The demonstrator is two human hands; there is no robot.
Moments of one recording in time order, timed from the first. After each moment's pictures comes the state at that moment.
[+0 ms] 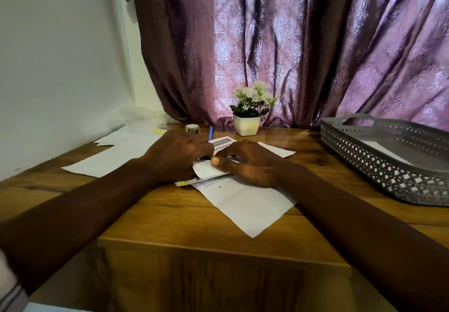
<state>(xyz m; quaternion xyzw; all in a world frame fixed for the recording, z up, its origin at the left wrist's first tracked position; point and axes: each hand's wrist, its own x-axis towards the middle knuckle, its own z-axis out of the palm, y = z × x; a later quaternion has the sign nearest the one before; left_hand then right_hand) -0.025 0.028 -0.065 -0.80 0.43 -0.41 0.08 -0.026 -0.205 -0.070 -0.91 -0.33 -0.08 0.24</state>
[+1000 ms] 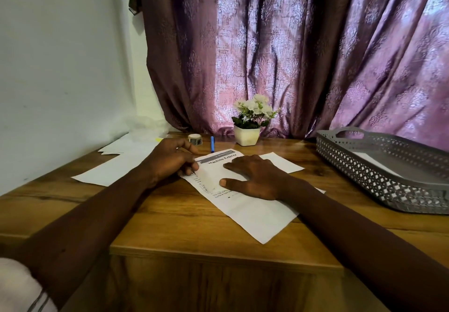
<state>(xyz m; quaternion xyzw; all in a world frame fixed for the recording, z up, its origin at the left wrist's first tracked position) -0.025 0.051 -0.060 -0.83 0.11 -0.08 -0.54 -0.031 -0.204 -0.073 -0.97 -0.23 -0.05 0.07</state>
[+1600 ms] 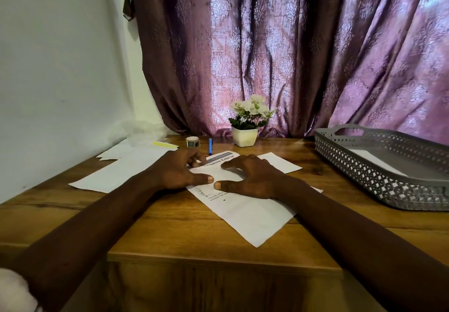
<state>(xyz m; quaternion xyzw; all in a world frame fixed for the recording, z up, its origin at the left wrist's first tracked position) -0.017 0.035 -0.064 -0.95 0.15 -0.10 -0.27 -0.025 -0.205 -0.073 -0.96 -0.23 -0.05 0.15</state>
